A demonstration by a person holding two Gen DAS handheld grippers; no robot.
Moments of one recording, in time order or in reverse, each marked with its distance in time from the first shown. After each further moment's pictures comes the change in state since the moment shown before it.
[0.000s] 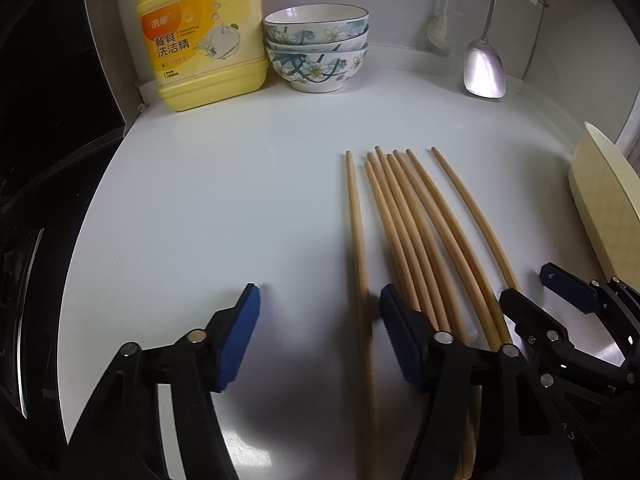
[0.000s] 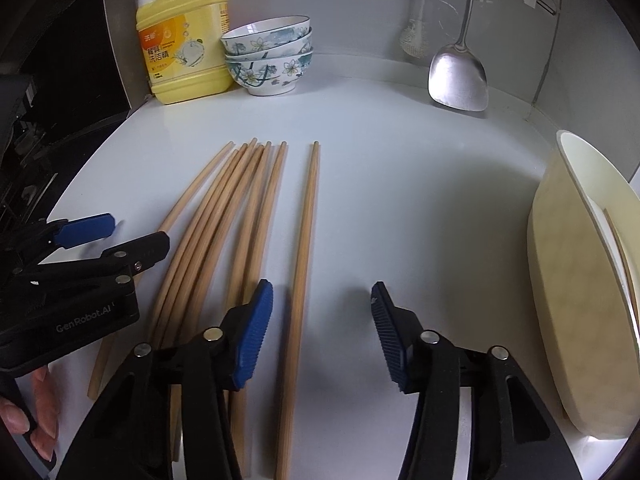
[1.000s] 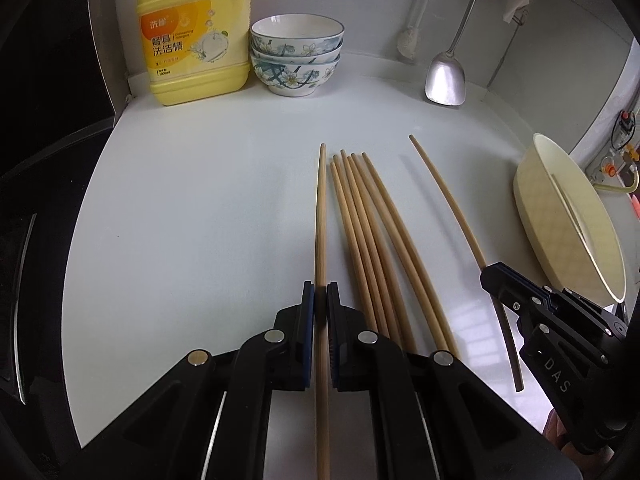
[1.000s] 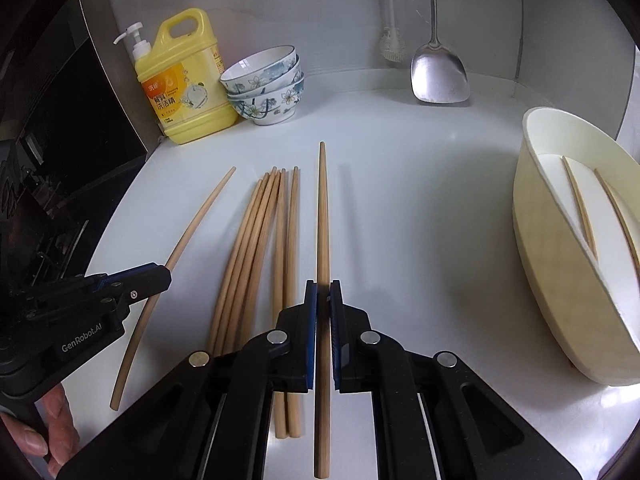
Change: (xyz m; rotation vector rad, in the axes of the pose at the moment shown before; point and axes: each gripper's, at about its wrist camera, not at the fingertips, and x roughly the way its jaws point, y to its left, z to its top) left arm -0.051 0.008 0.001 -0.035 0.052 -0.150; right arm -0.055 -0.013 0.004 0.185 -0.024 0.086
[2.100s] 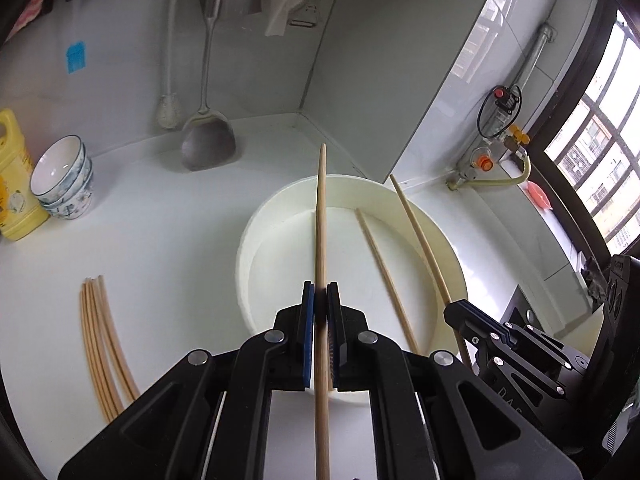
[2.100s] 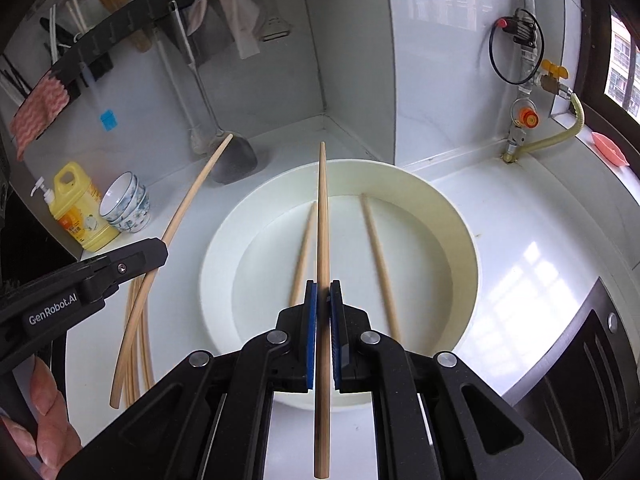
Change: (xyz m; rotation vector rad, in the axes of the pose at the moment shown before) left arm -0.039 -0.276 0.086 0.190 -0.019 -0.280; right arm -0.151 -0.225 0.034 0.270 -0.053 -0.214
